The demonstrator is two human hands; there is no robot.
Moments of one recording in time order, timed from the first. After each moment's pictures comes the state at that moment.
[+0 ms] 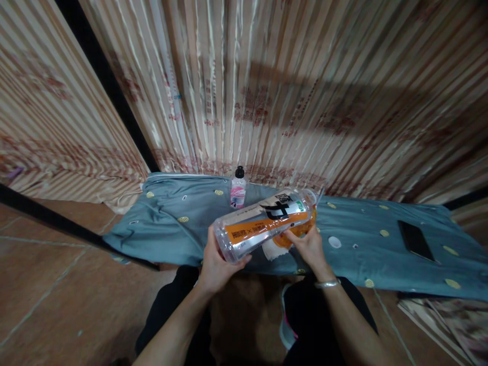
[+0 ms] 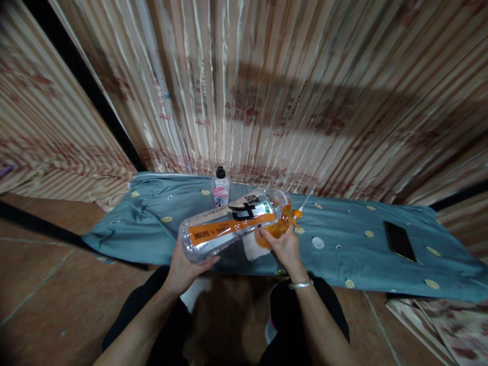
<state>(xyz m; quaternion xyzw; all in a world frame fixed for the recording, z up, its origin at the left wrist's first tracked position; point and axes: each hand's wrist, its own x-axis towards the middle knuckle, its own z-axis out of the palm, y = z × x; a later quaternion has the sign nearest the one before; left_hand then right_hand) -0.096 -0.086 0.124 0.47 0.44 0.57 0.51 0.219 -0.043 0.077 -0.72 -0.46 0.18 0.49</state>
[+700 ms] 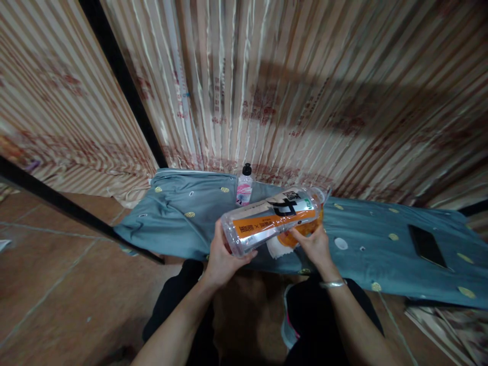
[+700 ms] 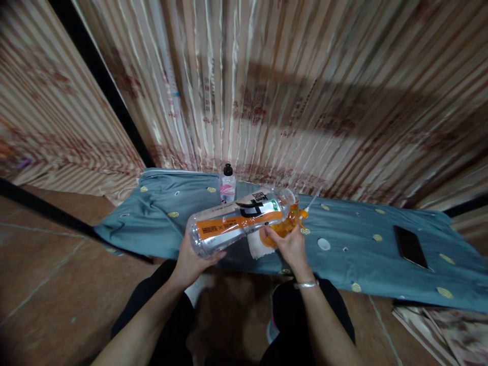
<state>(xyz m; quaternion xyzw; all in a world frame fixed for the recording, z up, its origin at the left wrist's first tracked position) -0.093 -0.085 0.126 0.47 0.42 0.59 0.51 0.218 -0.044 0.080 -0.72 -0.47 0.17 0.48</state>
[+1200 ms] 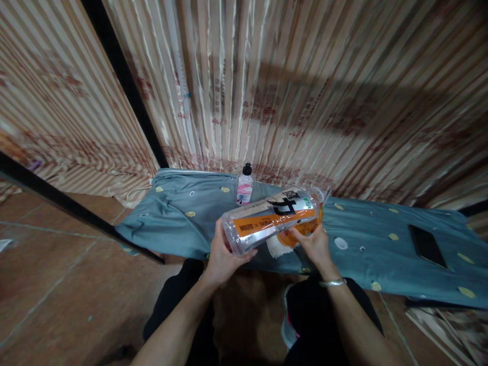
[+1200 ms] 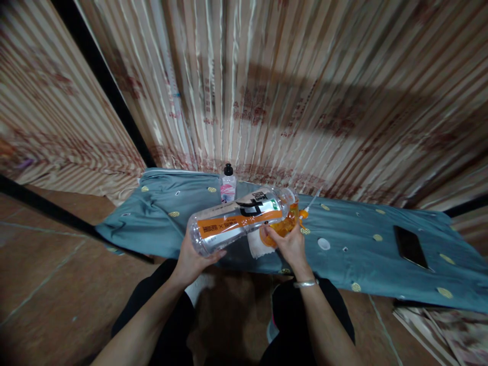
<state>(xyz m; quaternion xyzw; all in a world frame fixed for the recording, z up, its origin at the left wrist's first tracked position) -0.093 -0.084 0.124 0.48 0.41 0.59 0.51 0.223 -0.043 0.073 -0.71 -0.49 0.14 0.49</state>
